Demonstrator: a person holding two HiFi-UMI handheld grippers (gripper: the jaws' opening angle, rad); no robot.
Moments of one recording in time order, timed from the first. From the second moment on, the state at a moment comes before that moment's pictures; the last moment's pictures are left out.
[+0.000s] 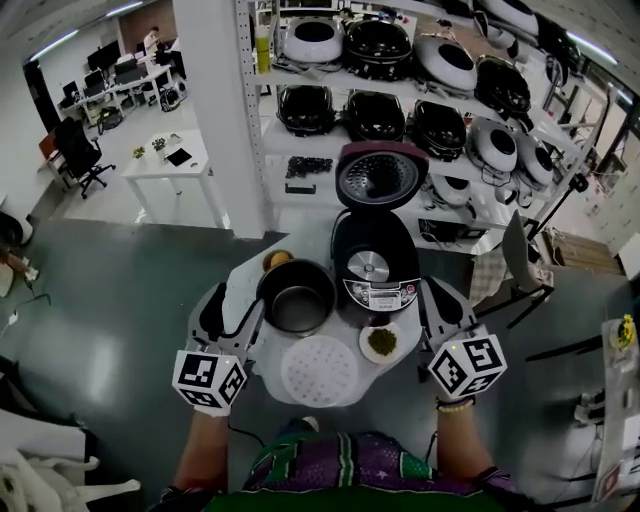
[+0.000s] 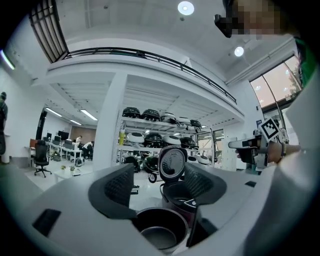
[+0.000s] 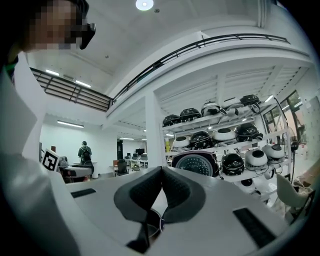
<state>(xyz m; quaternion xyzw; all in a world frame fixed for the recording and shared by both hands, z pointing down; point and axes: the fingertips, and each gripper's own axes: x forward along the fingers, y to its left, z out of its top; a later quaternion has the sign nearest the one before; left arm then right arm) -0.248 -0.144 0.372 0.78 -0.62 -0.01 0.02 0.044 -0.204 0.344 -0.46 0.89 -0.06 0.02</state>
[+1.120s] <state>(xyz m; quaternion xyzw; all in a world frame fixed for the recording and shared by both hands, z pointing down) -0.301 -0.282 0.586 0.77 -0.59 0.14 0.18 0.002 -0.242 0.383 -0.48 0.87 -0.07 0.02</state>
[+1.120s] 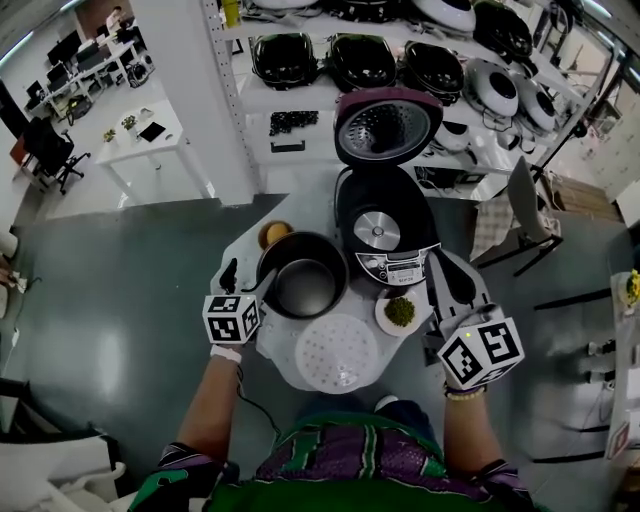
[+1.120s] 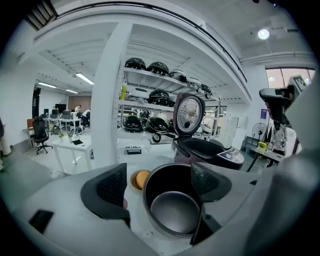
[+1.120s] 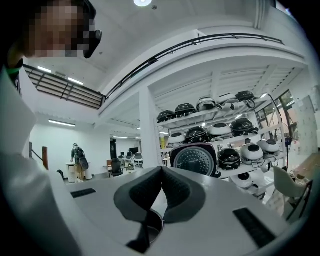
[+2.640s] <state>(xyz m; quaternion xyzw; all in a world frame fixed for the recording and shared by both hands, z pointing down) -0.314 -0.321 0.733 0.70 -0.59 0.24 0.33 0.018 -0.257 0.426 -0.52 0.85 -0.11 -0.02</state>
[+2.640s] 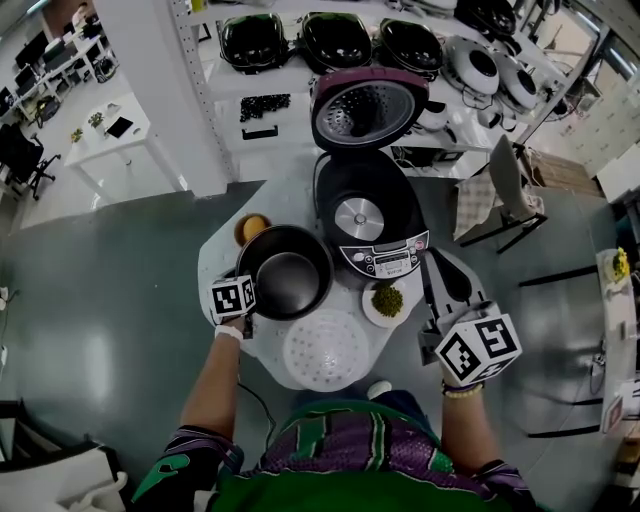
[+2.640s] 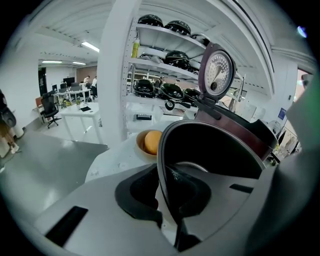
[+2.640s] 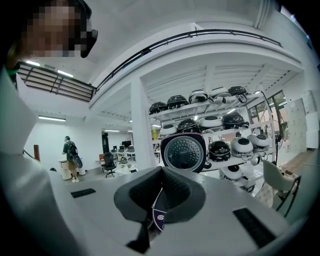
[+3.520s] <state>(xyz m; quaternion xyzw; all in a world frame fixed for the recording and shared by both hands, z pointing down) -0.320 -0.302 0.701 0.67 -0.62 0.20 0.35 0.041 -0.237 0.412 -0.53 0.84 -0.11 -0.03</state>
